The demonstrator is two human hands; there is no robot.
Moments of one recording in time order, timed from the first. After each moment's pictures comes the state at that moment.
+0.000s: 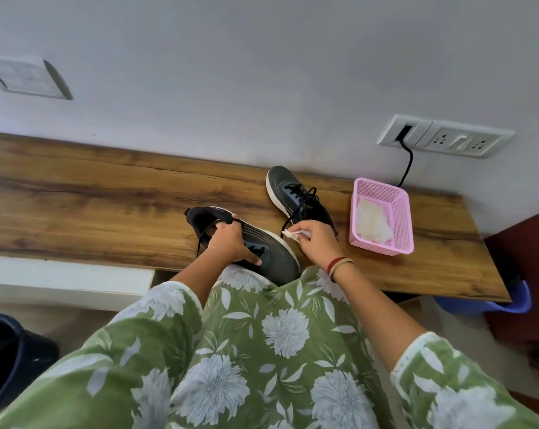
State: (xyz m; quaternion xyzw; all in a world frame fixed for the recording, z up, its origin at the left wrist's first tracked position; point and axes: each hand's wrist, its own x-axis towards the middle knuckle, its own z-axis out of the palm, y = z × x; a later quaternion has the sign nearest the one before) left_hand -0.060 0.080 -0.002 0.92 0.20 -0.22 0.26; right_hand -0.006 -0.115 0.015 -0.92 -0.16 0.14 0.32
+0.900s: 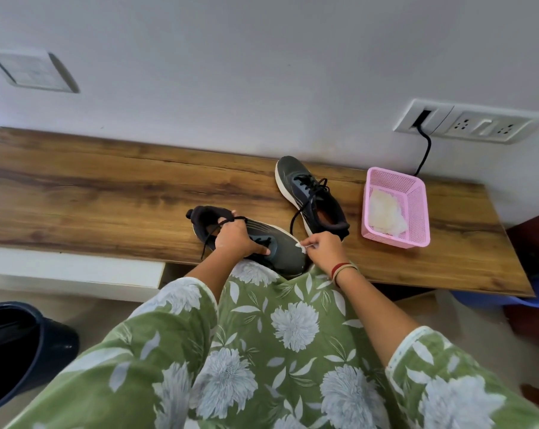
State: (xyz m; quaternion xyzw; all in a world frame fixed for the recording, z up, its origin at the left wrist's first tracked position) left_hand -0.061 0.078 -0.017 0.91 0.24 -0.20 0.27; right_hand -0.014 -0.121 -0.026 -0.93 -0.07 0.20 0.30
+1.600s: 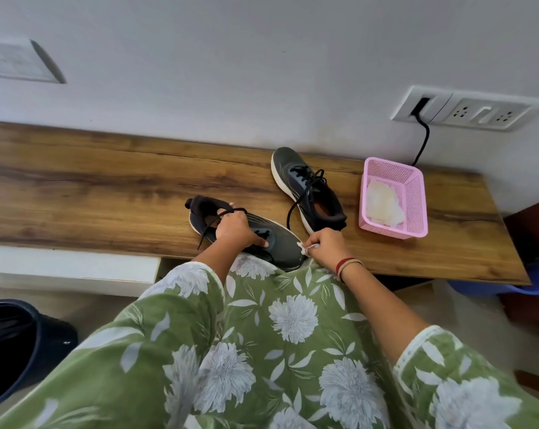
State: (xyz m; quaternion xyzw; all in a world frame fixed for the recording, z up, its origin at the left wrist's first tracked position) left_hand -0.050 0.072 -0.019 0.91 0.25 -0.21 0.24; right_hand -0.016 -0.133 -0.028 -0.93 -0.08 0.22 0.28
